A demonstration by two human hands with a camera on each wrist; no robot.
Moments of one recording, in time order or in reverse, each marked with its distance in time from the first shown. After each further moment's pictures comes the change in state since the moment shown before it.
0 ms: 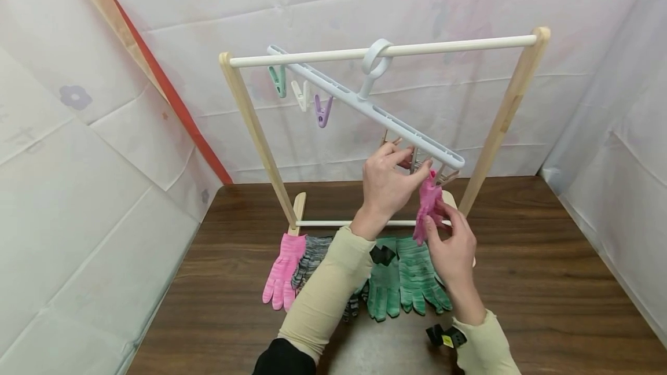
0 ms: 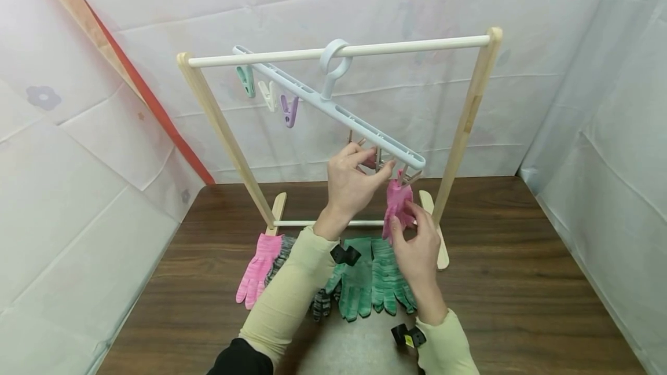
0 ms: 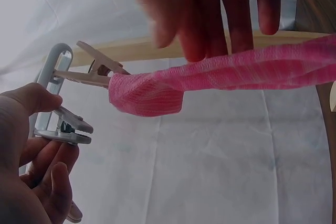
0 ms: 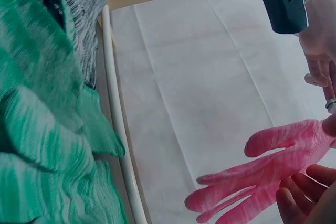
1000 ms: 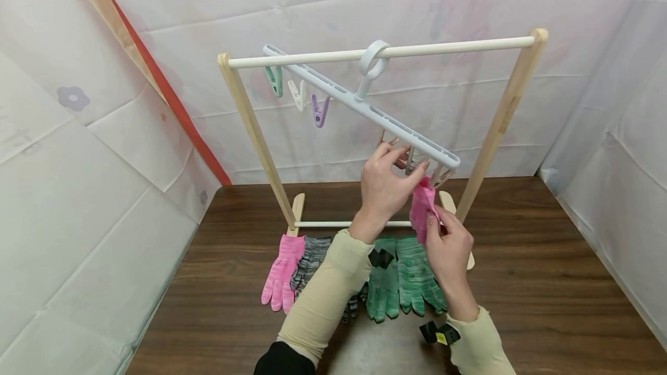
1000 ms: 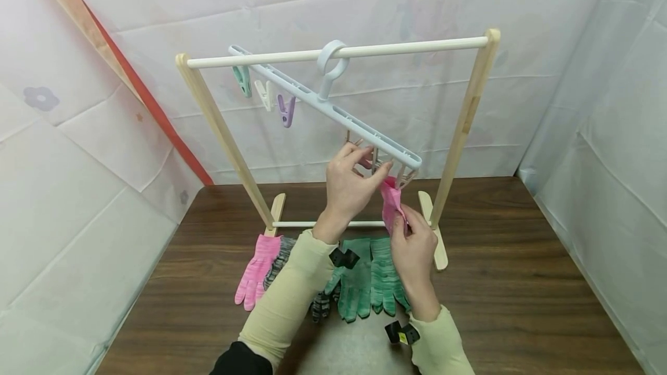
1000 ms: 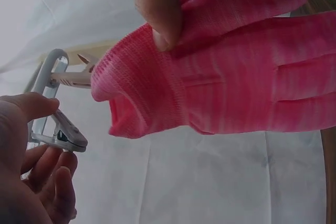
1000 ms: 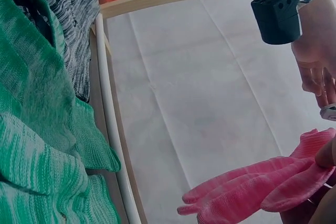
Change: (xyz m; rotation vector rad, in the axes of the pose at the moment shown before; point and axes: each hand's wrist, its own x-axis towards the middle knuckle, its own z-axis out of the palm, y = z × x) left_hand -0.005 -0.004 -0.001 -0.032 -0.040 -0.094; right_hand 0.001 -0.003 0.011 -0.091 0.085 0.013
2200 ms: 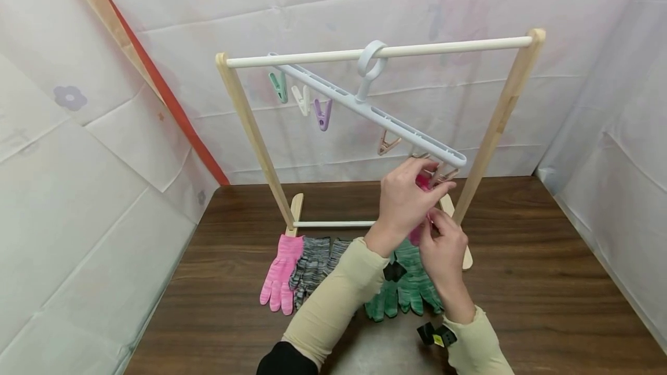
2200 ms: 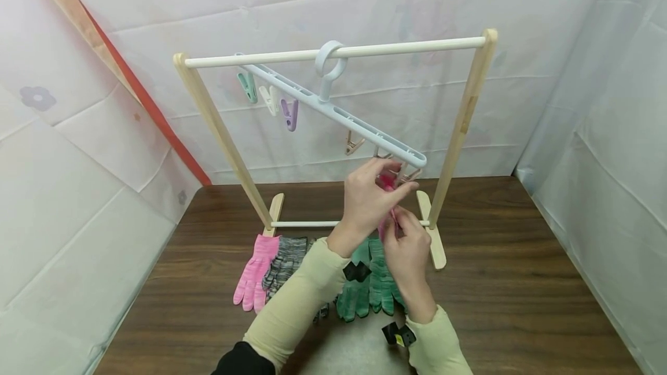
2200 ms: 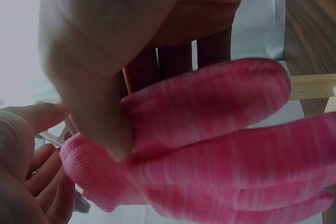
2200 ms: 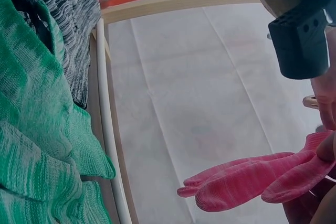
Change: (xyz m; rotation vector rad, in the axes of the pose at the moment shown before) left_hand -0.014 0.030 0.017 0.001 -0.056 0.051; right_hand 0.000 -0.009 0.002 -0.033 0.037 -0.246
